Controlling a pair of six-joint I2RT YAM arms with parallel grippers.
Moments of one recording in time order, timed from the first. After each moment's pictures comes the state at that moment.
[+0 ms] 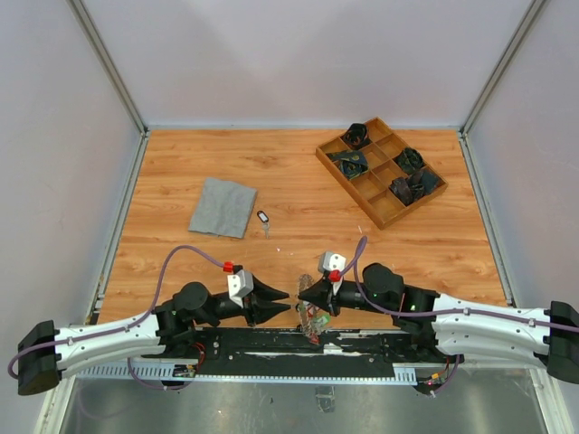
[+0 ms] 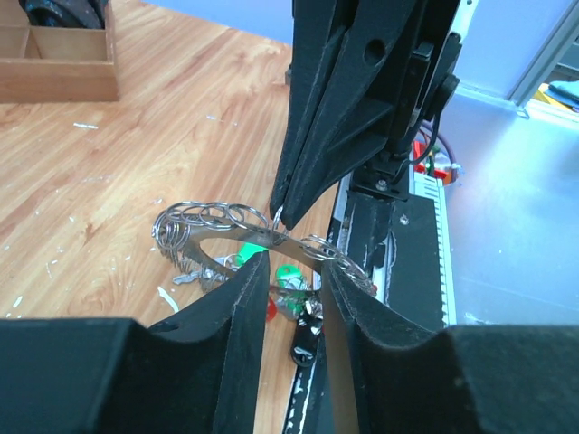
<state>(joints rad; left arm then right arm) -1.17 0.49 0.03 0.50 0.15 -0.19 1.21 0.81 0.36 0.24 -0.14 0.06</state>
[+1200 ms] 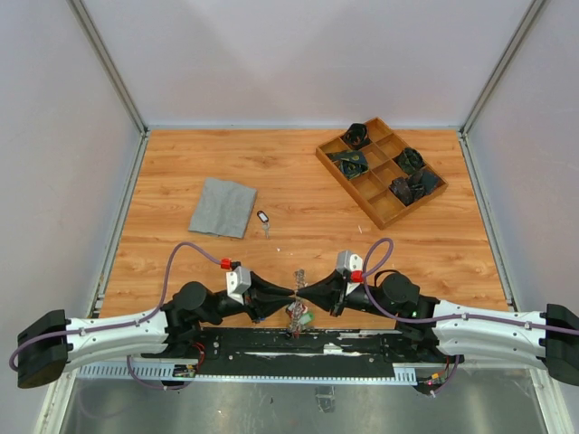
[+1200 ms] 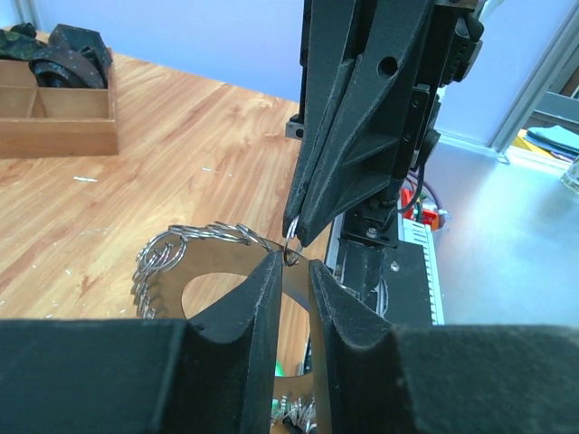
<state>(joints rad) -1.17 0.64 0.02 0.79 0.15 -0.22 1.21 0.77 0.22 0.62 -0.14 0.15</state>
